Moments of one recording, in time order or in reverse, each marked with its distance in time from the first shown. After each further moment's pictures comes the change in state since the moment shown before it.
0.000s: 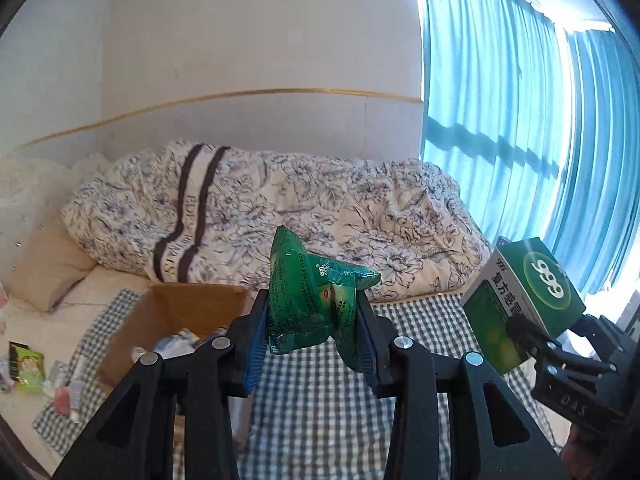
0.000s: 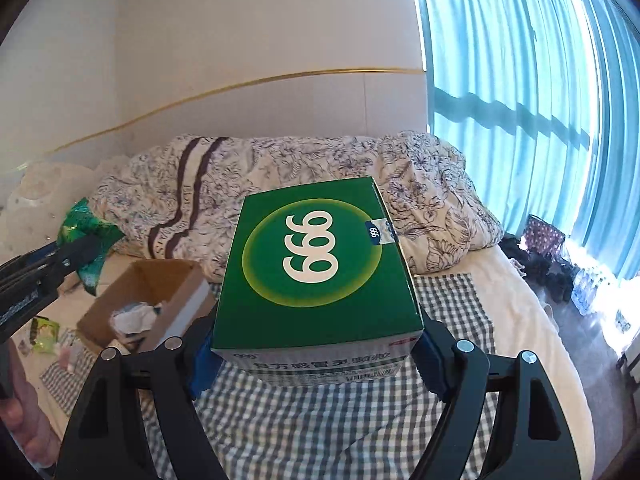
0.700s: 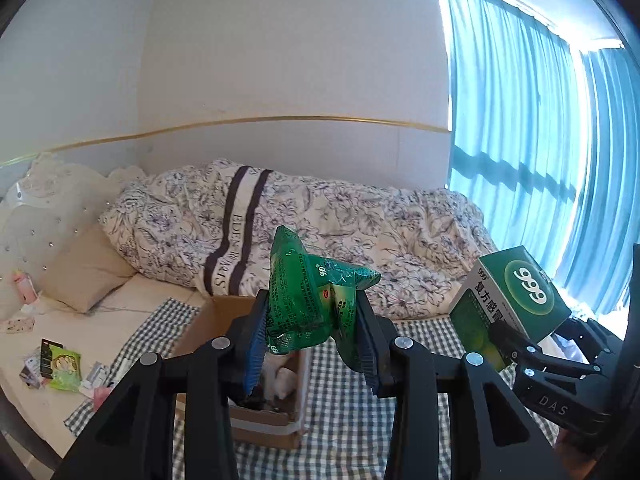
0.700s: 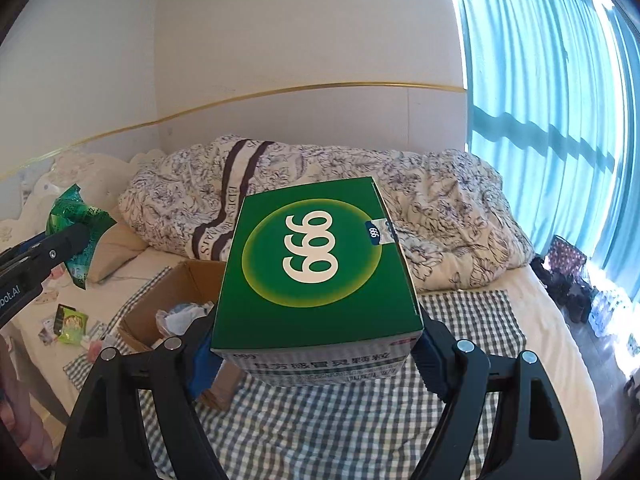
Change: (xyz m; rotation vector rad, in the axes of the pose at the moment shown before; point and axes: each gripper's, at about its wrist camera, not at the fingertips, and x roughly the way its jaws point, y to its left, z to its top) left arm -0.057 0.073 0.004 -0.046 -0.072 0.089; right arm -0.020 0.084 0.011 -0.073 -0.028 0.088
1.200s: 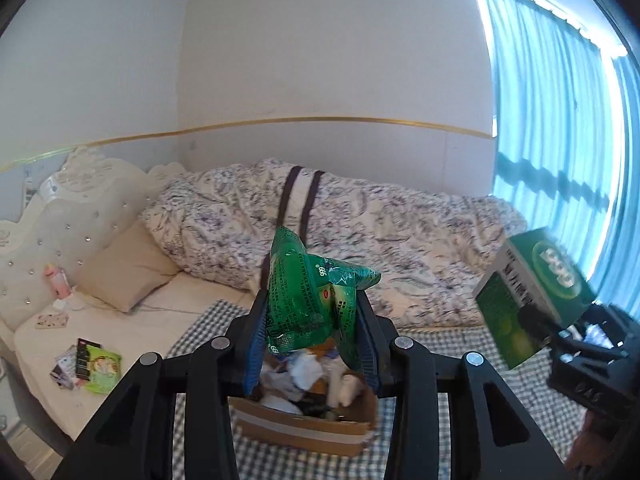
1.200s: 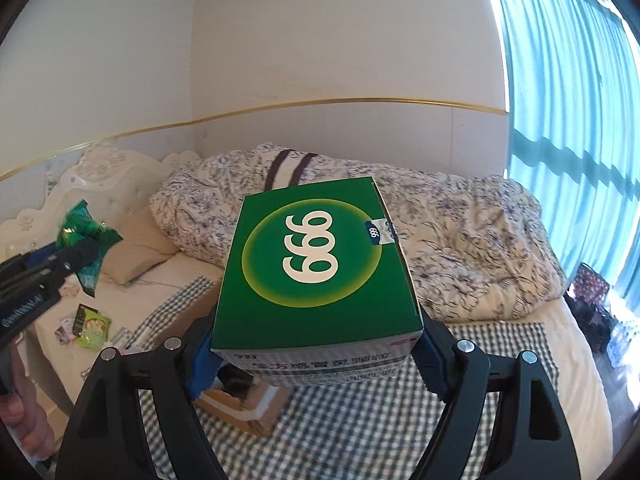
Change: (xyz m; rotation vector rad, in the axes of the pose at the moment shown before) left arm 0.011 0.082 0.007 -0.033 0.017 0.135; right arm 0.021 0.076 0.027 -0.069 -0.039 0.097
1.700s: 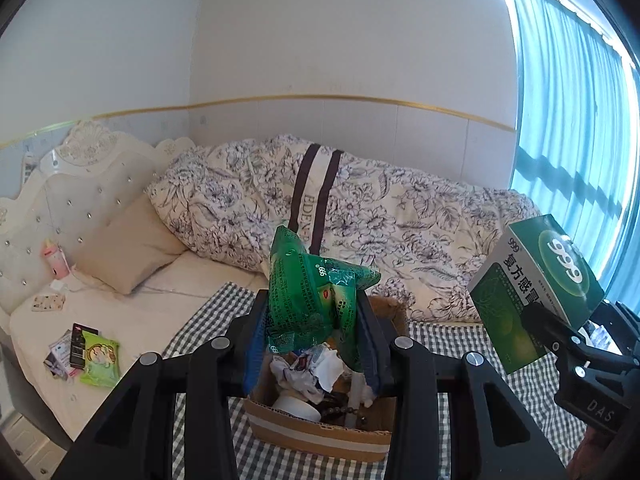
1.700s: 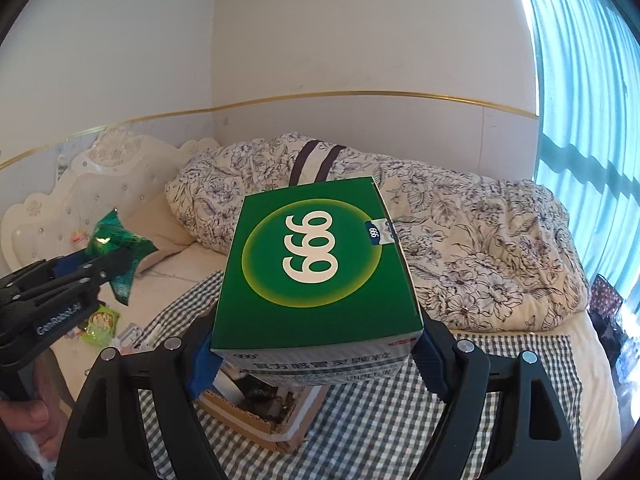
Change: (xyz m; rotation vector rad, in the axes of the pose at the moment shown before) left arm 0.063 0.034 -0.007 -0.045 0.076 0.001; right arm 0.053 0.043 0.004 -0.049 0.031 0.050
